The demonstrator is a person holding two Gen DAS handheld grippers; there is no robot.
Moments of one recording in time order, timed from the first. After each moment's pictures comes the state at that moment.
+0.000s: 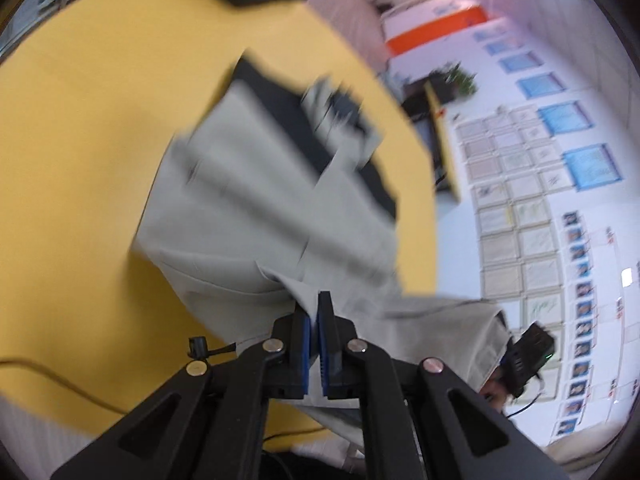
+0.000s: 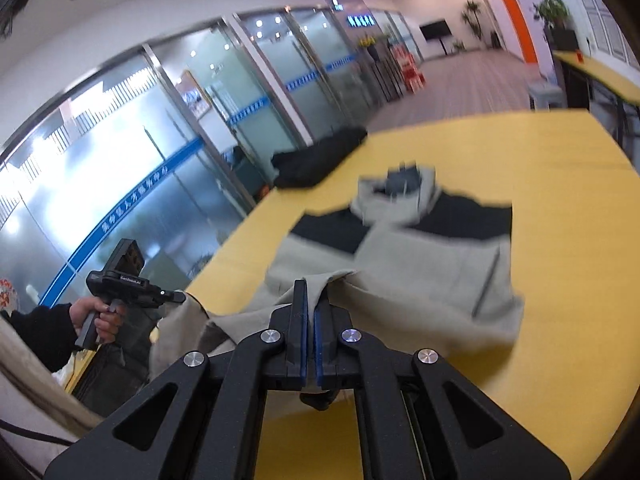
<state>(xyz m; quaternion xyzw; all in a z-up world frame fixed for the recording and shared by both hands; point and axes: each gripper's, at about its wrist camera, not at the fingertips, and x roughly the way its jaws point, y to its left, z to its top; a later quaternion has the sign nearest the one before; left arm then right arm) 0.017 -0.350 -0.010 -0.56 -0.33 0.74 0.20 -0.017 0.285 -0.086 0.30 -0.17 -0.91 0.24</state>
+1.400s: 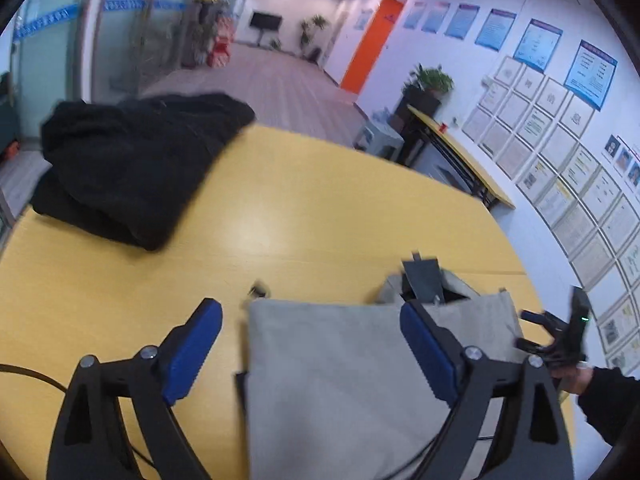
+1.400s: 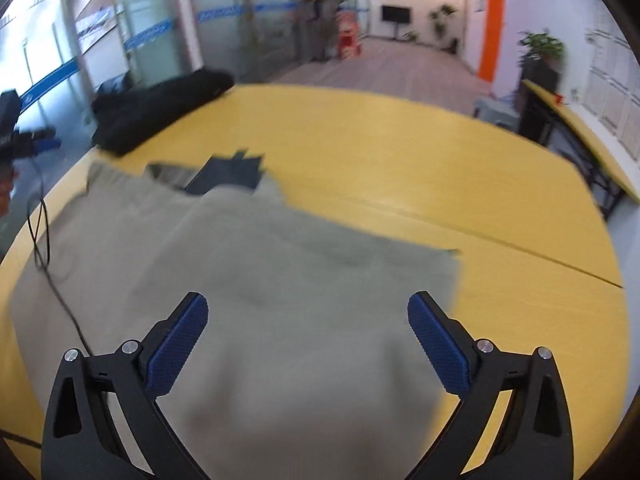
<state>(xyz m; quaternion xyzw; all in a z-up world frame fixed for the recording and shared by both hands) -0.325 -0.292 -0.081 -0.44 -0.09 0.86 0.24 -0.304 0.331 -0.233 0.44 0.01 -0.89 0.10</state>
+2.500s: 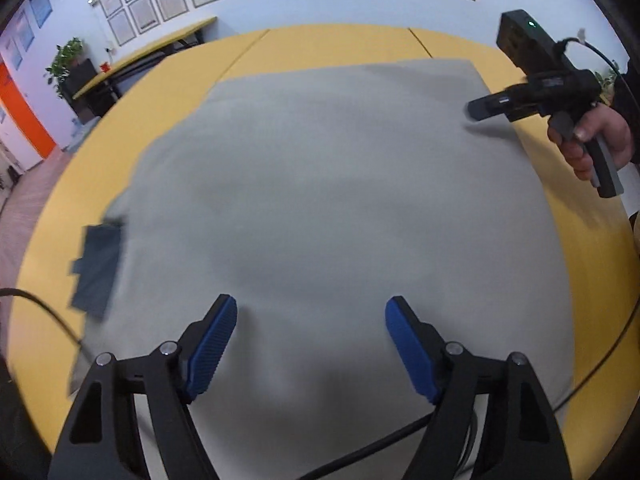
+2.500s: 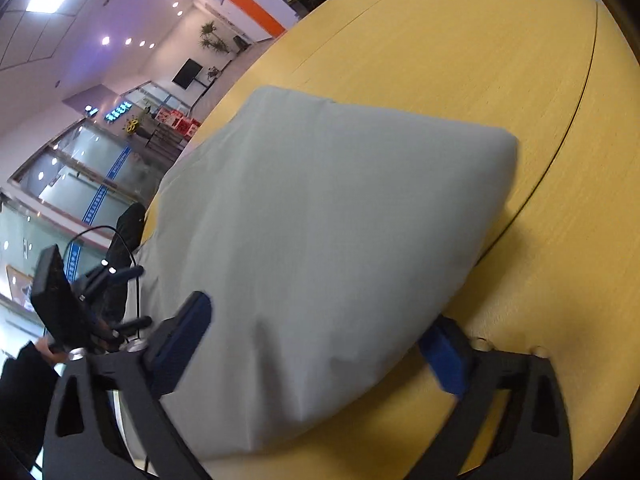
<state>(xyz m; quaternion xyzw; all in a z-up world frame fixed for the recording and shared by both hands) -0.222 -0.046 -0.176 -0.32 0.41 0.60 0.60 -0.001 0.368 -0.279 0.34 -0.44 -0.81 -0.15</state>
